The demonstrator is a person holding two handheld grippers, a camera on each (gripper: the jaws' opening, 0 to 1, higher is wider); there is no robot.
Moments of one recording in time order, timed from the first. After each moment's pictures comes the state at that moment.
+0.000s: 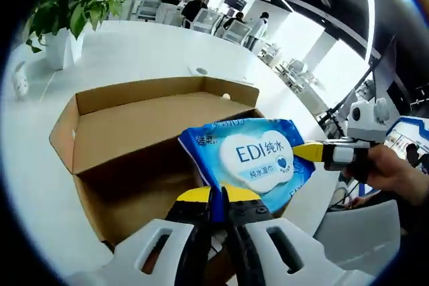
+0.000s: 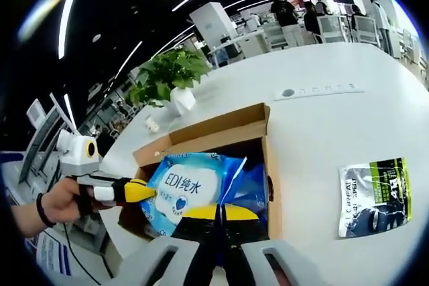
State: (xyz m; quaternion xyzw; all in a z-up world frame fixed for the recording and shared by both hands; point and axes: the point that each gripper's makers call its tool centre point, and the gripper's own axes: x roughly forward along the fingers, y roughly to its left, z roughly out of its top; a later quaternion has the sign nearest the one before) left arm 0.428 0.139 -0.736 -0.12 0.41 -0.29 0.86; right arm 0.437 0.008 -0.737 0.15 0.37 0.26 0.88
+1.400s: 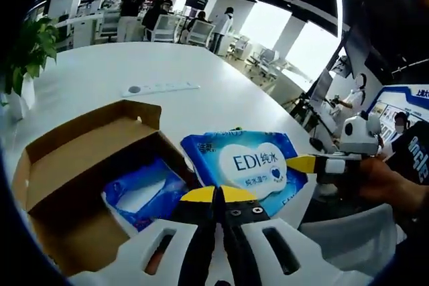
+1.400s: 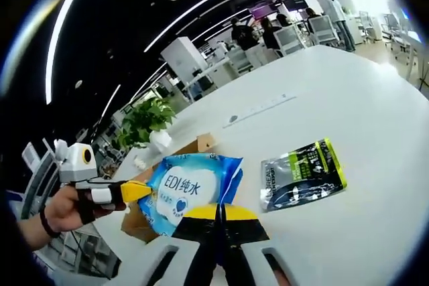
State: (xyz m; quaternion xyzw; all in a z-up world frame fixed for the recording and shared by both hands) left arm 0.412 -0.011 -0.699 -0.07 0.39 -0.38 0.84; right arm 0.378 -0.136 -0.712 0.25 0.31 0.16 0.90
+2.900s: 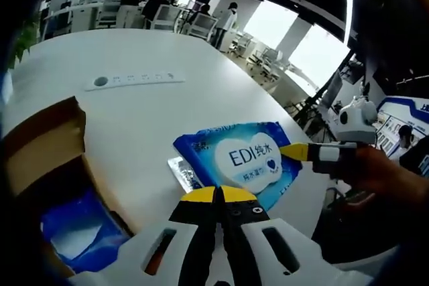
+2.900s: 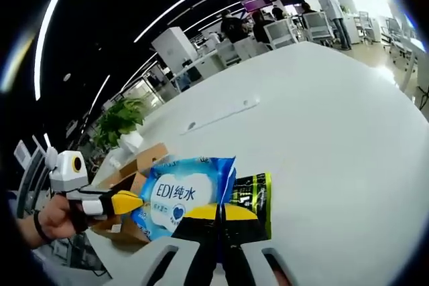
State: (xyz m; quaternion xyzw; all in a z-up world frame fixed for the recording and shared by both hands) left arm 0.459 -0.119 -0.749 -0.09 0.41 -0.36 0.83; right arm 0.454 -0.247 -0.755 0.21 0.36 0.15 0.90
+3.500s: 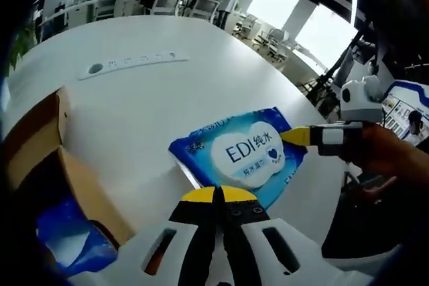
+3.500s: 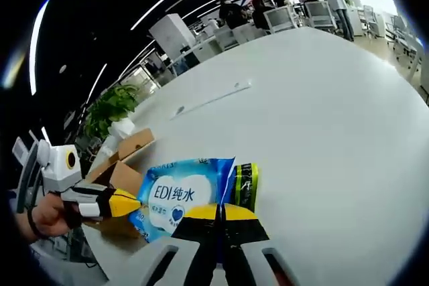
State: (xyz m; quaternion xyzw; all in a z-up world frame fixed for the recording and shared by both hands) left arm 0.457 -0.129 -0.791 -0.05 0.45 -0.35 0.82; right arm 0.464 -0.257 -0.798 0.21 0.40 0.15 0.88
